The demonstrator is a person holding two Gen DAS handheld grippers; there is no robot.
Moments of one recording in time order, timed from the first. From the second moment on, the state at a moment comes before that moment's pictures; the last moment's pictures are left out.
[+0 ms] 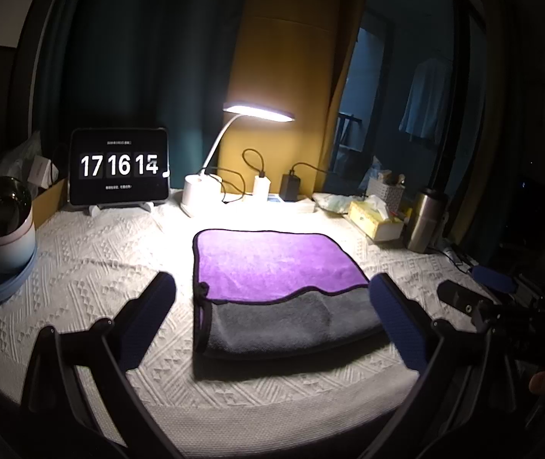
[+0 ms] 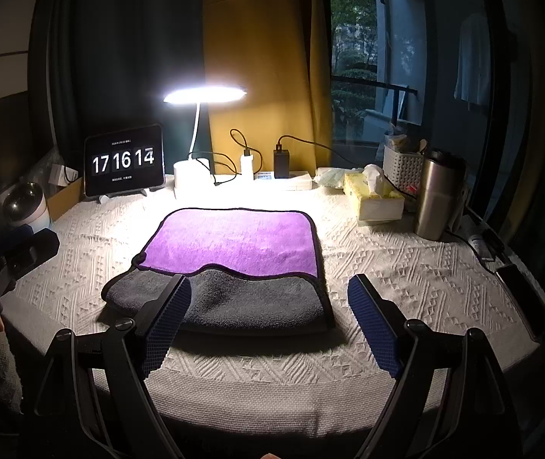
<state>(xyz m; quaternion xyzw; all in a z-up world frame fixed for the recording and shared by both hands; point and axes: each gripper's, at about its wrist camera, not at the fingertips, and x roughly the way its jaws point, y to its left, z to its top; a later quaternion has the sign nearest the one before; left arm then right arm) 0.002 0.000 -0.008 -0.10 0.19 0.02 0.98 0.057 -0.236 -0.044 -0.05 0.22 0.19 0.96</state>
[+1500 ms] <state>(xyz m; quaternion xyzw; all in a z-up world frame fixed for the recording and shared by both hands) 0.084 0.026 -0.061 -0.13 0.31 0.04 0.94 0.134 -0.240 -0.082 -0.04 0.30 0.19 0.93</state>
